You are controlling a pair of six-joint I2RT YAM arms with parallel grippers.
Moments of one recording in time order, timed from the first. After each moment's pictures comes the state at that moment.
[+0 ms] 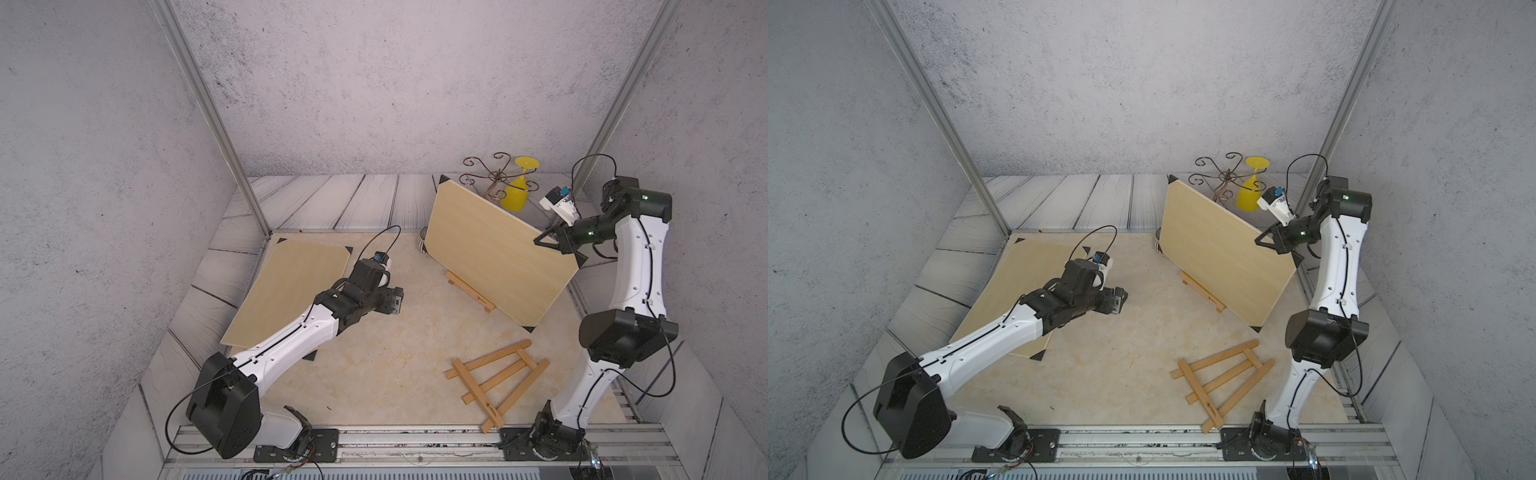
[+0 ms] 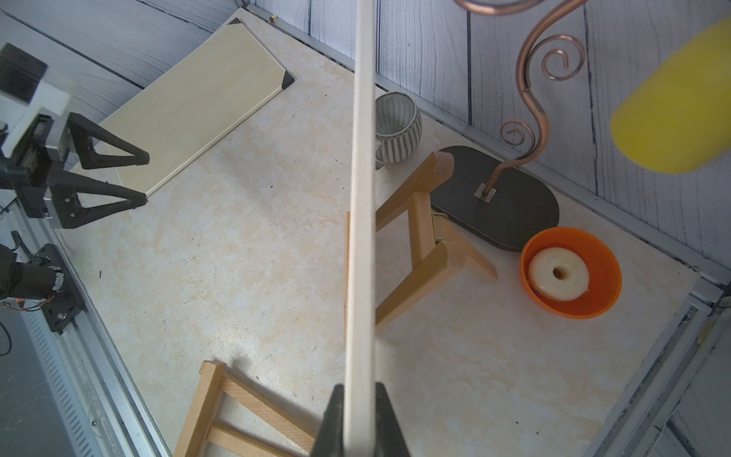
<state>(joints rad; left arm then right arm) -0.65 1.39 1.06 -0.40 -0.04 -0.29 -0.26 1.93 2.38 -1.68 -0.74 -0.84</state>
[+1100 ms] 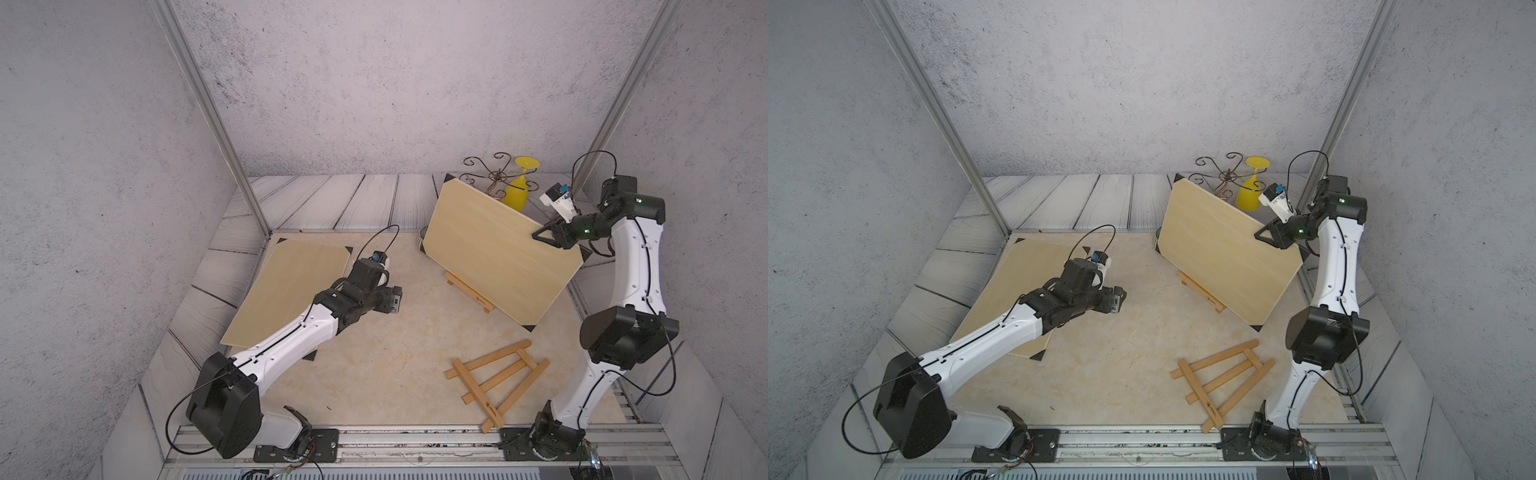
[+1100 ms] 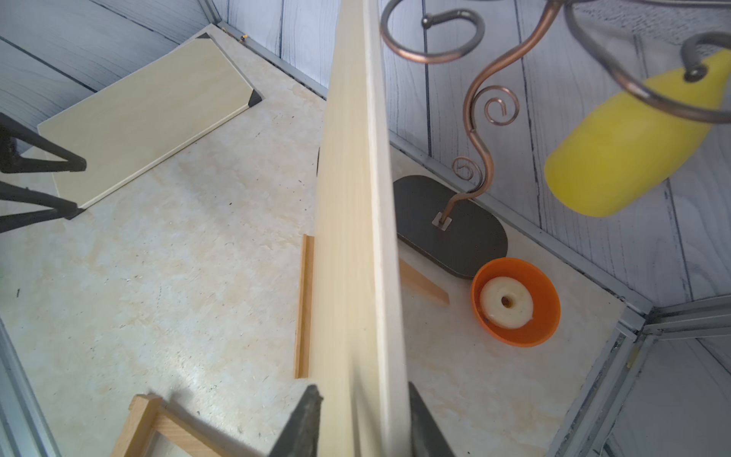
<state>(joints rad) -0.64 1.39 1.06 -0.39 -0.04 -0.30 -0.27 1.91 2.26 -1.43 -0.73 -0.84</state>
